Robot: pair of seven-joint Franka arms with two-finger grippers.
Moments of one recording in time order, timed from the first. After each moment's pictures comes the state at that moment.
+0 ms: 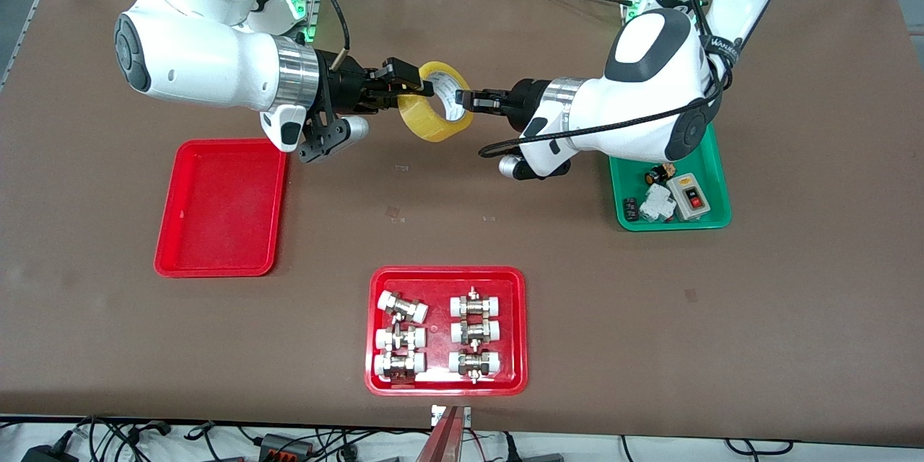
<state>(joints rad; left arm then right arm) -0.10 0.46 -0.51 -1.42 -0.76 1.76 -0.56 0.44 0.26 0.03 -1.51 0.84 1.77 0.18</state>
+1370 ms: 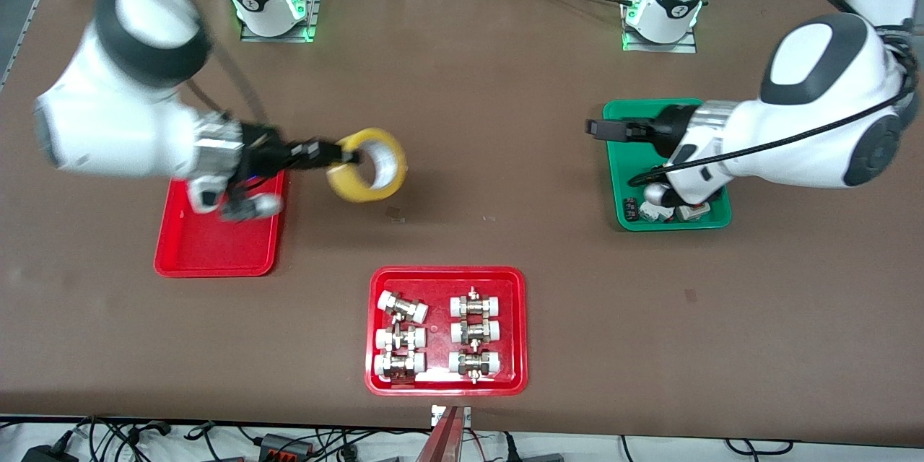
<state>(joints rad) 0.21 0.40 -0.51 -1.39 -0.38 1.40 -0.41 0.18 0.37 0.00 -1.52 0.78 1.72 0.09</state>
